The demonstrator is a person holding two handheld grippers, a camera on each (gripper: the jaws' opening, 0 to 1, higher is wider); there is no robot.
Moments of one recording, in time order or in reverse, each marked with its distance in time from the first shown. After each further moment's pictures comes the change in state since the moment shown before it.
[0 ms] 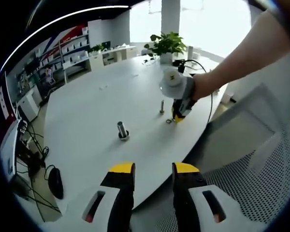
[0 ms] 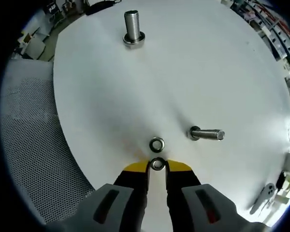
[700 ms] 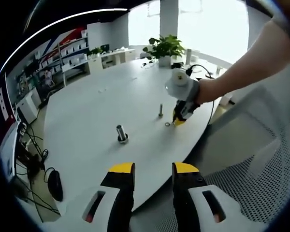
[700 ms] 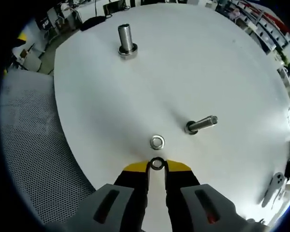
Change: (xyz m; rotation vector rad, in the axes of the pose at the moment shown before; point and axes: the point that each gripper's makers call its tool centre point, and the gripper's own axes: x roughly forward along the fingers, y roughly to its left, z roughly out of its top) left arm -0.001 -0.002 0.003 -0.003 -0.020 -0.015; right arm -0.006 -0.001 -0.003 0.038 -0.073 0.004
